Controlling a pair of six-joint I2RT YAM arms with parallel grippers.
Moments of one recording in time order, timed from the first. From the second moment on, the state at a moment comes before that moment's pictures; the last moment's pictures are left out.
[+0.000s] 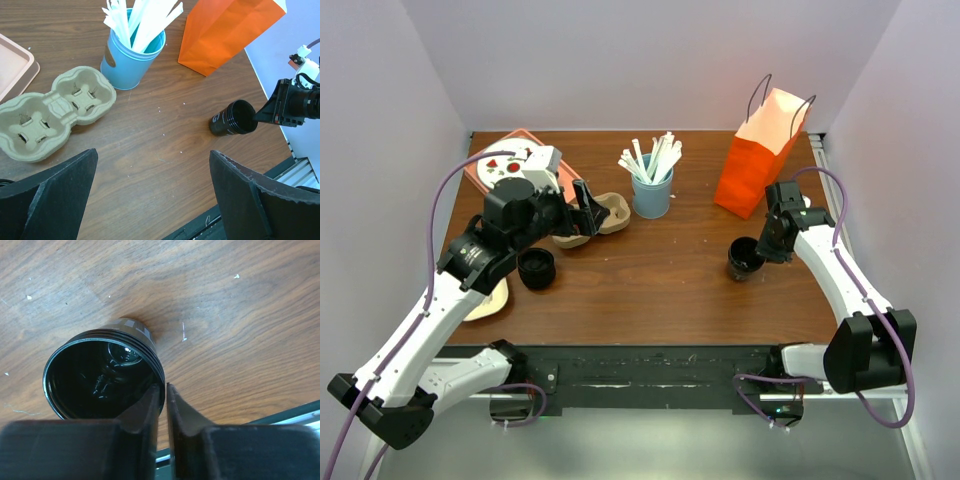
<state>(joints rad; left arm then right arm) -0.57 0.98 1.19 -0.57 -0.01 -0.47 0.13 1.29 1.04 -0.93 0.23 0.52</state>
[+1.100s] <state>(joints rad) -0.57 0.98 1.19 -0.57 -0.01 -0.47 0.13 1.29 1.05 -0.94 0.24 0.51</state>
